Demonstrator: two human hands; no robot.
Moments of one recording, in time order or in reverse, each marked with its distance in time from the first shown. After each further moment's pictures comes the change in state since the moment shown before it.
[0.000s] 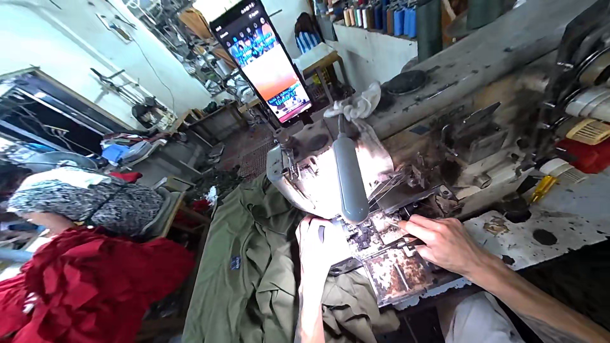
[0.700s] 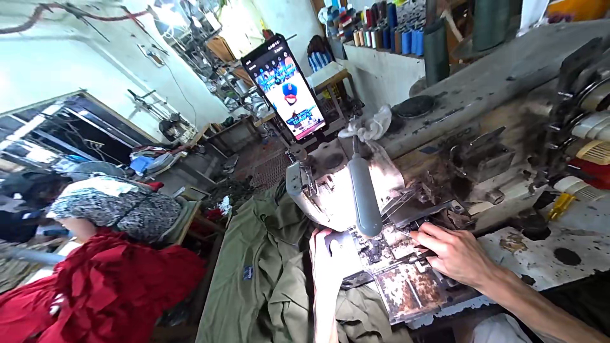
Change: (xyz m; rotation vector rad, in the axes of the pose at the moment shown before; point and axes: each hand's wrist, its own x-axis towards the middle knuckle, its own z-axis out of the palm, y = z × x) left_hand -0.010 0.006 0.002 -0.107 0.019 -0.204; right_hand 0.004 0.008 0.007 -0.051 0.077 -0.027
